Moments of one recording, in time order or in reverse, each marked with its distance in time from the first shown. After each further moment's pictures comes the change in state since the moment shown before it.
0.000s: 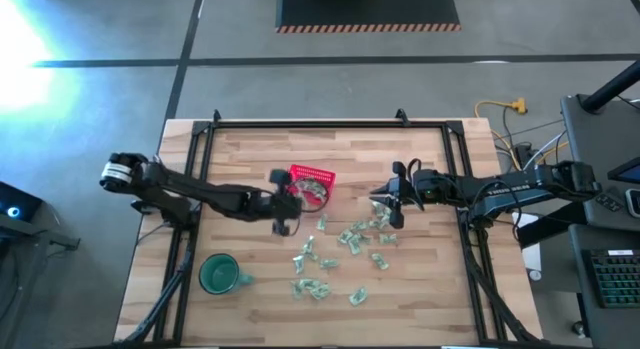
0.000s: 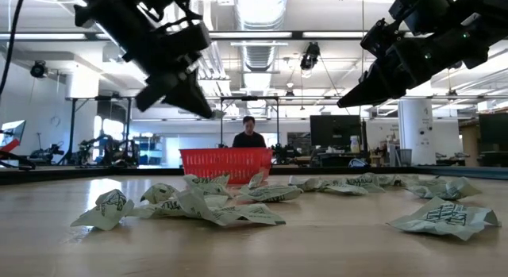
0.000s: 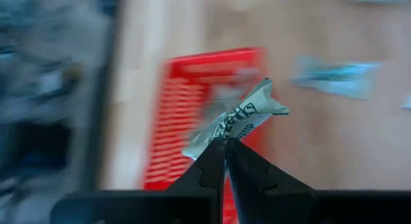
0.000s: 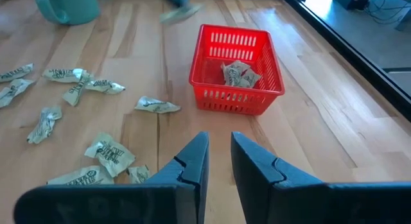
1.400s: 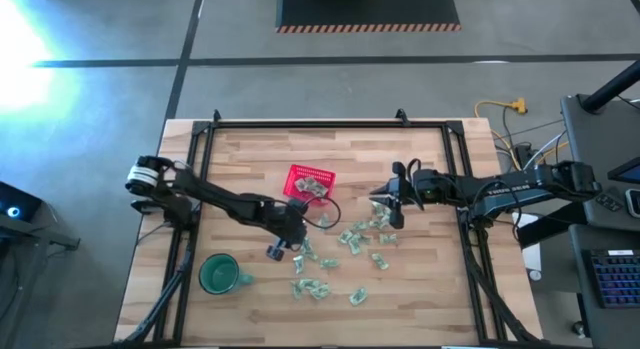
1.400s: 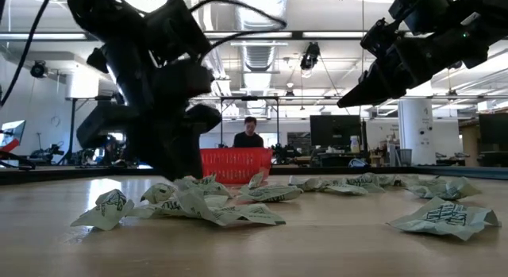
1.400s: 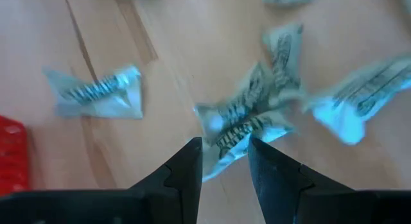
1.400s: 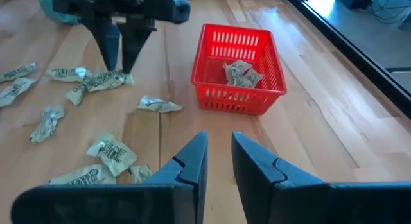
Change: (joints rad) left arm -0.004 0.234 -0.025 0.103 0.618 0.054; right arm 0.000 0.000 0.003 -0.006 -0.008 -0.004
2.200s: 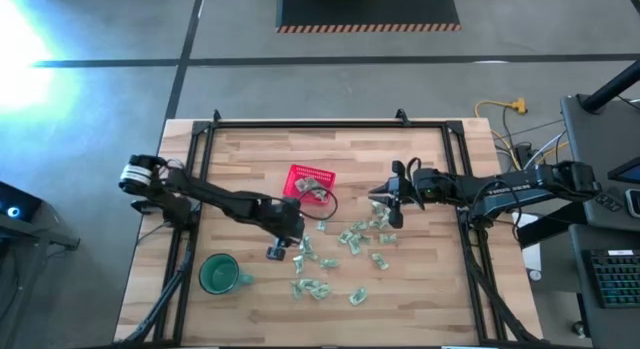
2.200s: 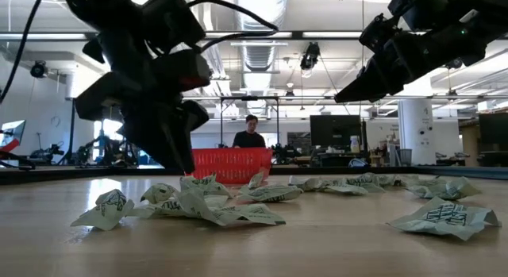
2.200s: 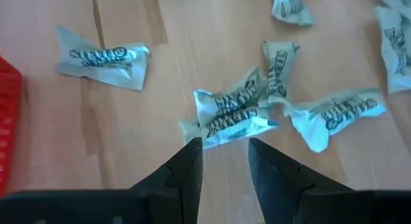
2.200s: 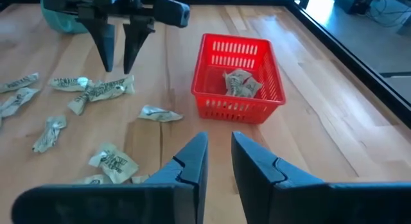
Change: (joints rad) left arm 0.000 -0.064 0.001 -0.068 0.031 -0.238; right arm 0.001 -0.002 0.016 0.003 -0.001 0.006
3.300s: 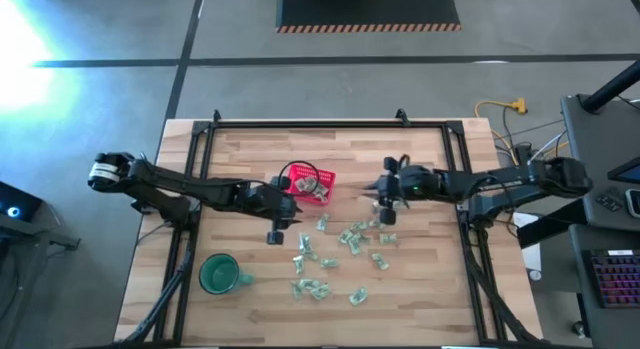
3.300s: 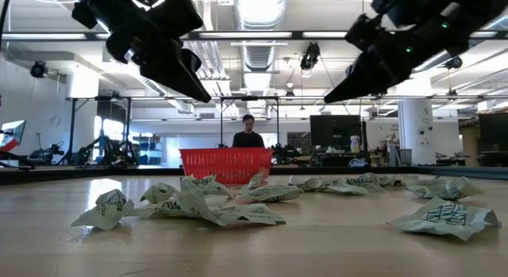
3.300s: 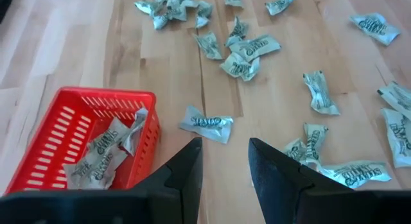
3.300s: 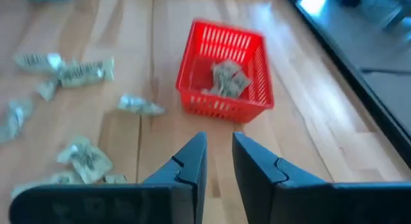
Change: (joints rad) left arm 0.040 -0.277 -0.008 -0.009 -0.156 -0.027; right arm -0.001 0.090 0.108 -0.084 0.053 -0.076
